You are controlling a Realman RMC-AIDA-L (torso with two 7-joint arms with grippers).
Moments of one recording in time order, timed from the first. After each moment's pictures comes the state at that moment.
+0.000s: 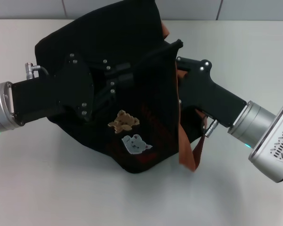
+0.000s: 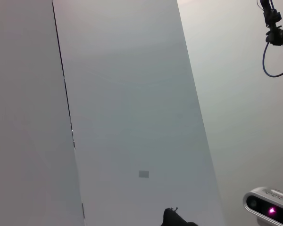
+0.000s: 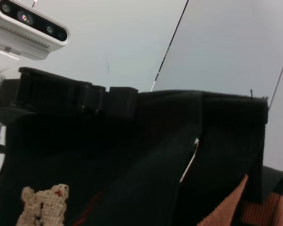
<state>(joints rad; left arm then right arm) -0.43 -2.07 0.91 0.61 1.50 1.82 -0.88 0.61 2.09 0.19 0.20 -2.31 -1.41 -0.05</state>
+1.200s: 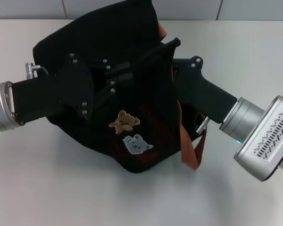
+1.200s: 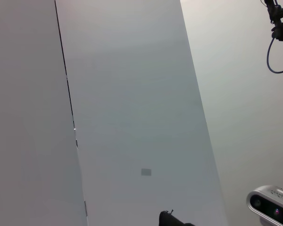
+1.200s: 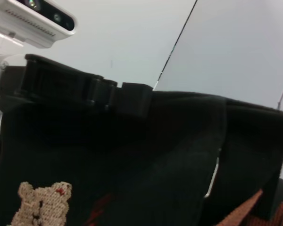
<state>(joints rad) -0.43 -2.07 0.91 0.61 1.50 1.81 -0.88 0.63 2.09 0.22 0.24 -2.32 -1.35 -0.14</state>
